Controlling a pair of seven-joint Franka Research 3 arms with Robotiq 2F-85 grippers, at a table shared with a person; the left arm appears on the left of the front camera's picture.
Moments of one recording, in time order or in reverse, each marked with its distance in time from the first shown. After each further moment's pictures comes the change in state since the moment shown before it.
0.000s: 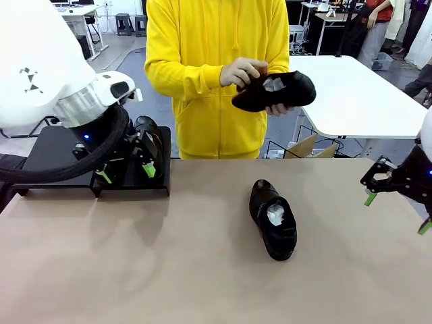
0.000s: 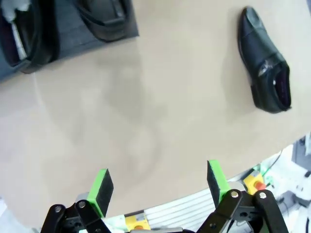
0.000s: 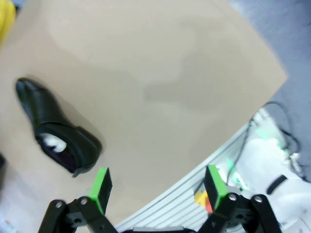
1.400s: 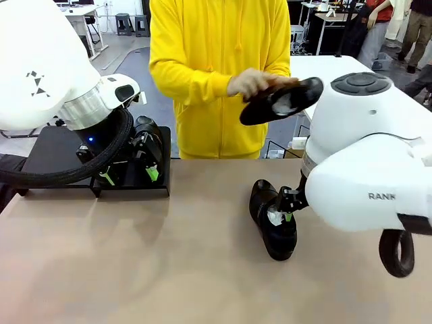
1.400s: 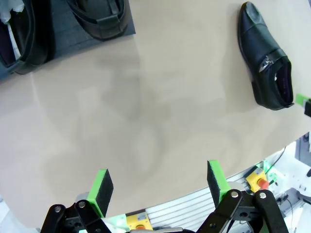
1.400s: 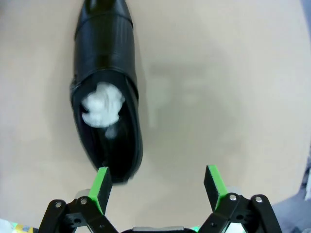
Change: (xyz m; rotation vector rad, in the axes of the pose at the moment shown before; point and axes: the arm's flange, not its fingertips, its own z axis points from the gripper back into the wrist) left arm -0.004 -0.013 -0.007 0.012 0.016 -0.033; right arm -0.054 0.128 -0.092 -0.030 -0.103 0.742
